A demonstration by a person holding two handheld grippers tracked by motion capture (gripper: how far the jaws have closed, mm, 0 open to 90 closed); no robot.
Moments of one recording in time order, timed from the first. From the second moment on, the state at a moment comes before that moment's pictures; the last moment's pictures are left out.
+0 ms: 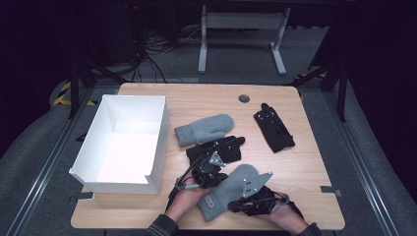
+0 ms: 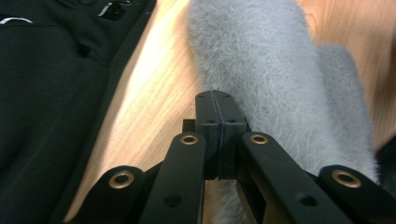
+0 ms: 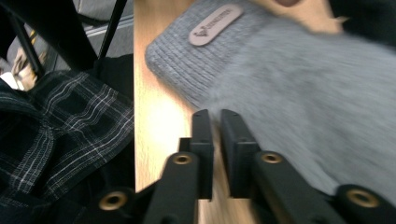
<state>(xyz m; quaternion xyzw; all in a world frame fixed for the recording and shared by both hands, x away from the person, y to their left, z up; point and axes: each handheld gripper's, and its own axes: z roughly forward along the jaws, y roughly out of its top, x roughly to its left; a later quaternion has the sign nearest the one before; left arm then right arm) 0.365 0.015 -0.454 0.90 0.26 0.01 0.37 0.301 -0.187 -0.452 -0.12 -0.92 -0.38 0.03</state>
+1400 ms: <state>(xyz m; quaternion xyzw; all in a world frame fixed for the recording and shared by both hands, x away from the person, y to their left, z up) 0.487 0.033 -0.404 0.89 0.28 0.15 0.31 0.329 -0.329 -0.470 -0.32 -0.86 -0.37 -0.15</state>
